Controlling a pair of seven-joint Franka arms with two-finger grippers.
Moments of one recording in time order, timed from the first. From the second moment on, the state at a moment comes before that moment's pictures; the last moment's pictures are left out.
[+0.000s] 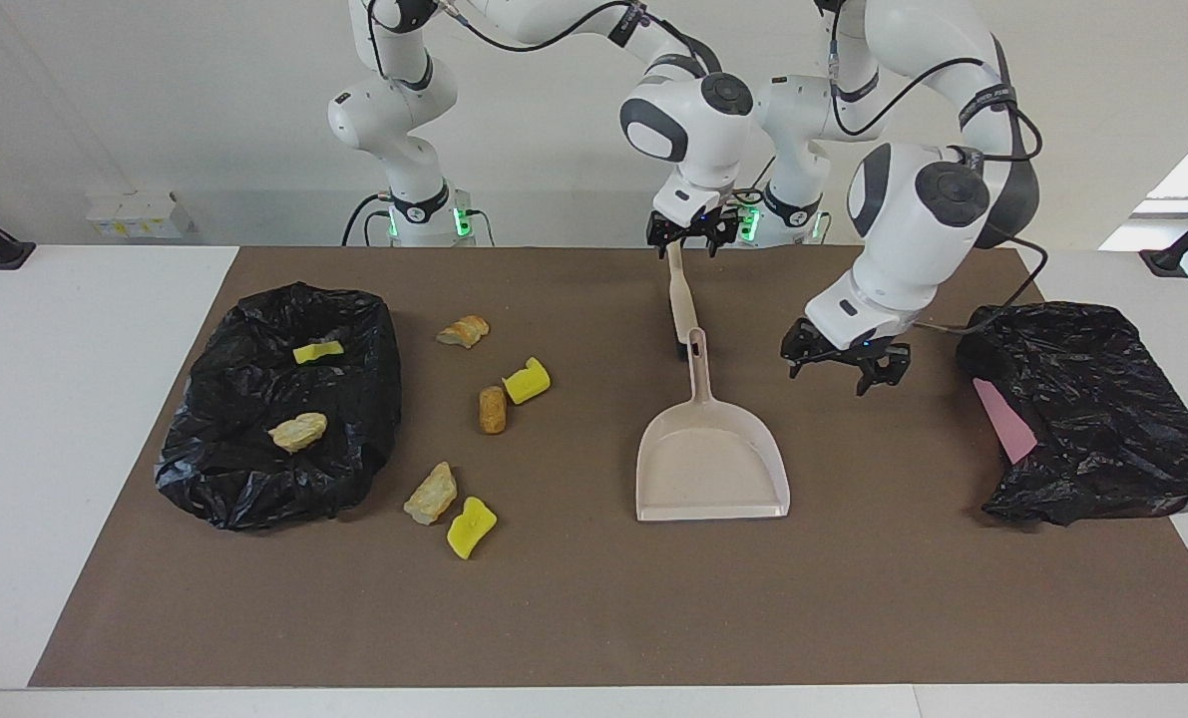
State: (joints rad) left arm -0.37 0.23 -0.03 -1.76 -0.04 1.96 -0.06; right arm 0.76 0.21 0.30 -2.01 0.07 2.15 0.98
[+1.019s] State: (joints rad) left arm -0.47 0.25 -0.03 -1.93 -0.15 2.04 -0.27; right arm 0.81 0.20 0.30 -2.06 0.10 2.22 0.98
